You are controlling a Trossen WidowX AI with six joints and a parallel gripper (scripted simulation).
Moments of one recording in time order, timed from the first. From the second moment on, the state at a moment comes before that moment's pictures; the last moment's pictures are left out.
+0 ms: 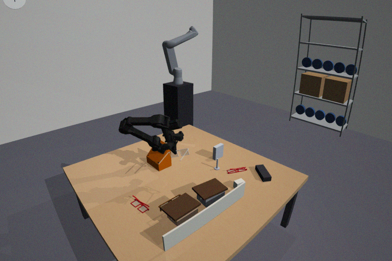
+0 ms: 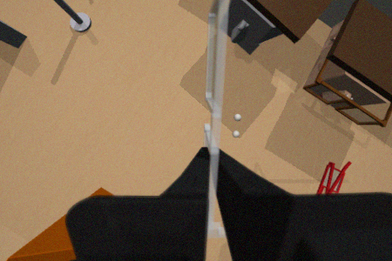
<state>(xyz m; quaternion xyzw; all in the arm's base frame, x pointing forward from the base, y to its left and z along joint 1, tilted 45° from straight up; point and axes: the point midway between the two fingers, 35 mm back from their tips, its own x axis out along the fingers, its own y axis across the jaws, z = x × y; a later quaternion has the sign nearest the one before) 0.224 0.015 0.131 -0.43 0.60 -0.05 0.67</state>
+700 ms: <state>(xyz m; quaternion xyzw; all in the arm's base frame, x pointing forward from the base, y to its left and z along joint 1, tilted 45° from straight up) 0.182 -0.008 0.175 -0.61 0.53 0.10 0.58</state>
